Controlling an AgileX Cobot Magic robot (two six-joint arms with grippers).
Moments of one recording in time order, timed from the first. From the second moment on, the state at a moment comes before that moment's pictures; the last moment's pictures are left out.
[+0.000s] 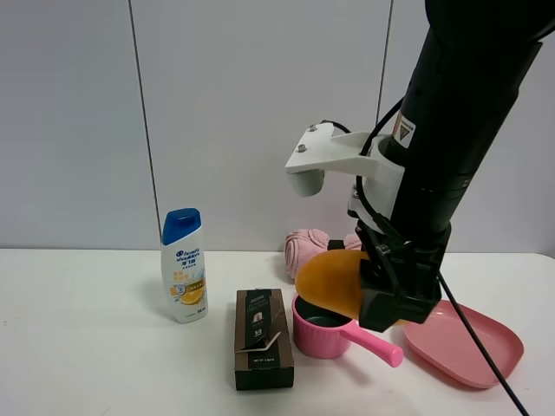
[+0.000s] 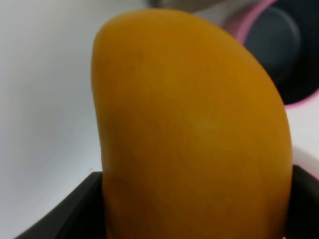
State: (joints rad) left arm 0.08 0.00 -0.49 0.02 1.07 -0.01; right arm 0.73 1.58 -1.09 -0.20 0.90 -0.44
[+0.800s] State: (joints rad) left arm 0.08 0.00 -0.49 0.02 1.07 -0.01; right arm 0.73 1.65 -1.09 -0.07 0.44 -0.32
